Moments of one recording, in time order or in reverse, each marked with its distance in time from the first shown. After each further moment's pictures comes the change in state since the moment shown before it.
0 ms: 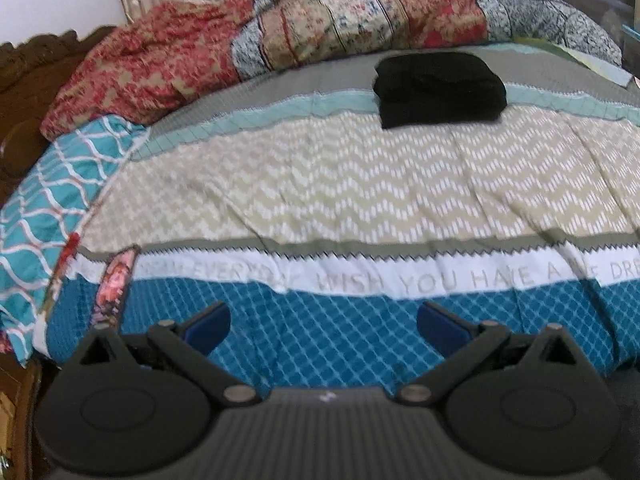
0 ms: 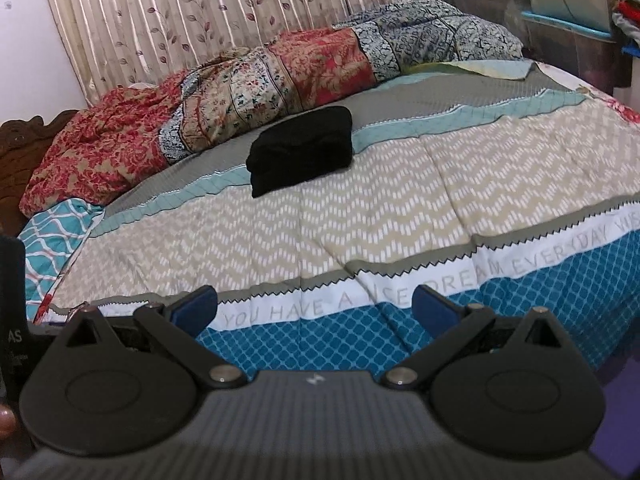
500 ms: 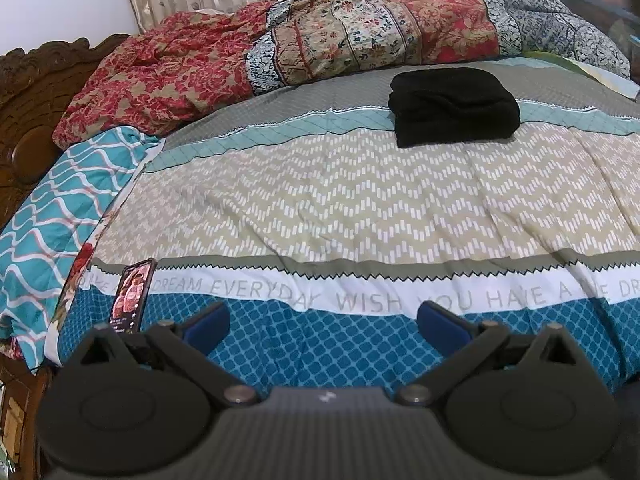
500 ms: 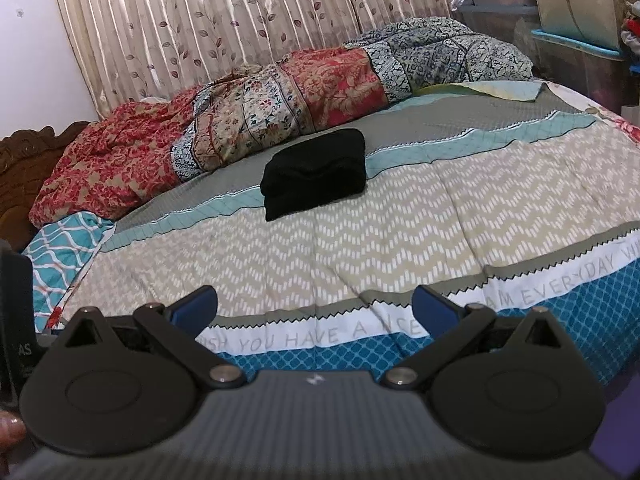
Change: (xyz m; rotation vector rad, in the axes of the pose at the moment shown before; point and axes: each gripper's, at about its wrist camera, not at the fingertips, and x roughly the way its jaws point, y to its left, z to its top) left arm -0.003 0.009 0.007 -0.006 -0.021 0.016; right arm -0.002 0.010 0.014 -0.011 -0.041 0.028
